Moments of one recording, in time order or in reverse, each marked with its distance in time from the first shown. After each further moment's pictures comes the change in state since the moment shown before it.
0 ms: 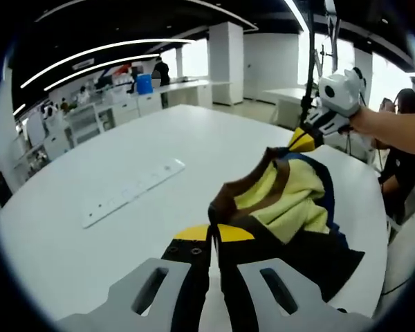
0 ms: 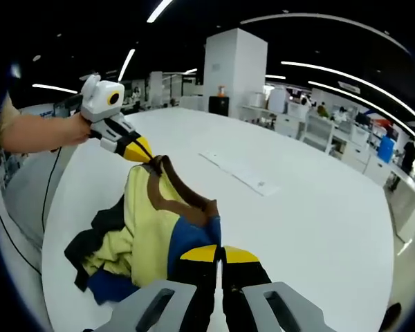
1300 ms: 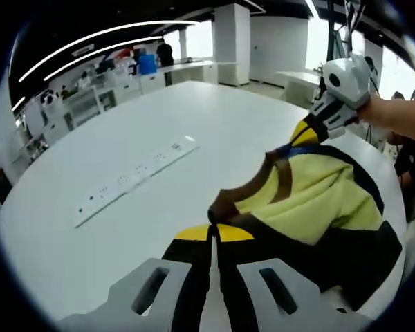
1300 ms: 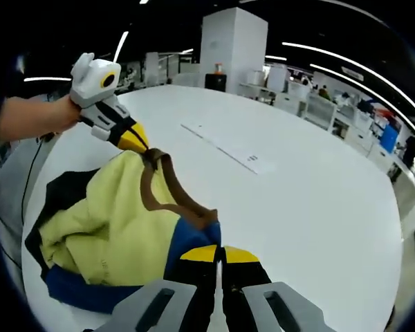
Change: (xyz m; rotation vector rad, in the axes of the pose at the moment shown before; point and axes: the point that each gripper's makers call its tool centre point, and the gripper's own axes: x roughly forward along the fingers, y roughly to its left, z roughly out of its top) left arm 0.062 0.034 -0.029 0.001 0.135 0.029; right arm 0.068 -0.034 -0.034 -0.010 0.158 -0.006
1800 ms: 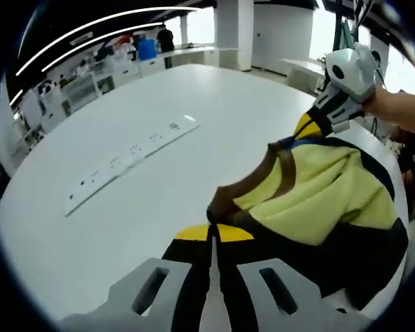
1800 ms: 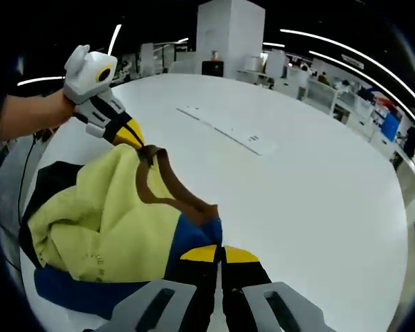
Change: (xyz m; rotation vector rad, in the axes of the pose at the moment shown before) left arm 0.016 0.004 -0.018 -0.027 0.083 -0.006; right arm 0.015 -0.003 -0.017 0.047 0.070 -0.002
